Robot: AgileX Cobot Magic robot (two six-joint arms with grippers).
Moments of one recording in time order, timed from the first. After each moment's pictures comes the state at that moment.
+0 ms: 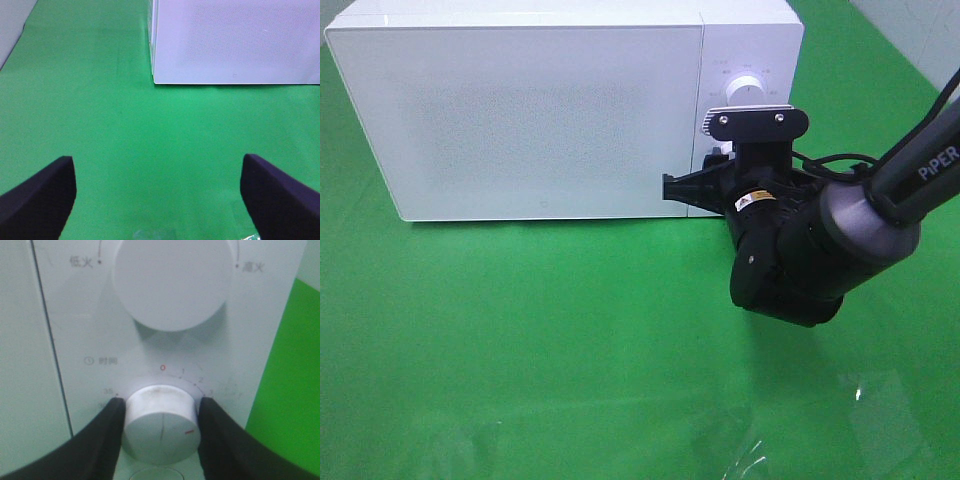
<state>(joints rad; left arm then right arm) -0.06 0.00 -0.51 -0.07 1.04 0.00 0.67 2.11 -0.84 0.78 -1.17 -0.32</state>
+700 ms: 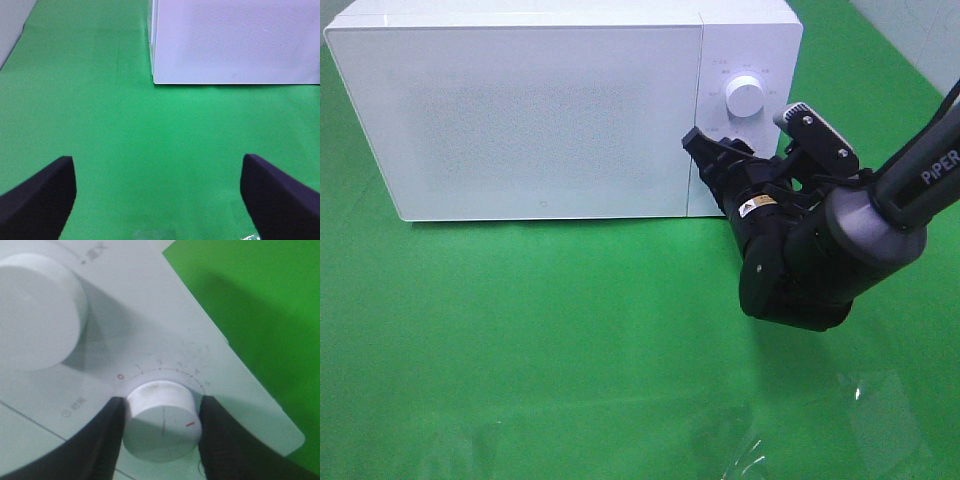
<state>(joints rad) -0.06 0.00 -0.51 -0.07 1.04 0.00 0.65 2.12 -0.82 0.71 -1.20 0.49</state>
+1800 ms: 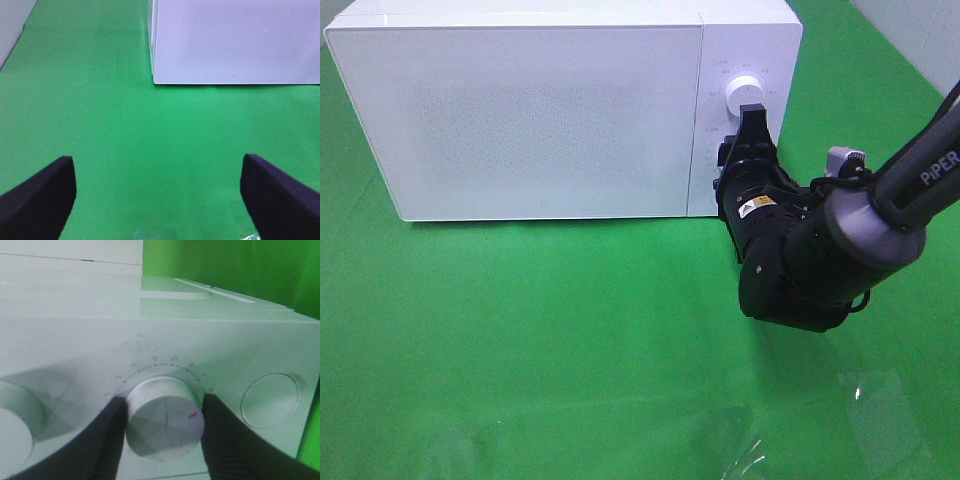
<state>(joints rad) -0.06 0.00 -0.51 -0.07 1.04 0.00 0.65 2.12 -0.82 0.71 -1.20 1.25</state>
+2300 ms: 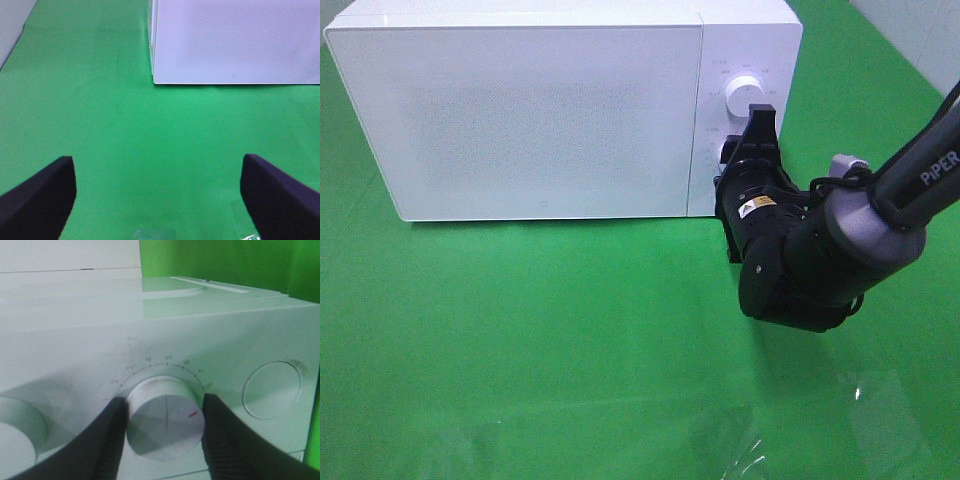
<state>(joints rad) -0.06 0.00 -0.51 -0.07 1.04 0.00 0.65 2.12 -0.82 0.72 -1.20 1.34</state>
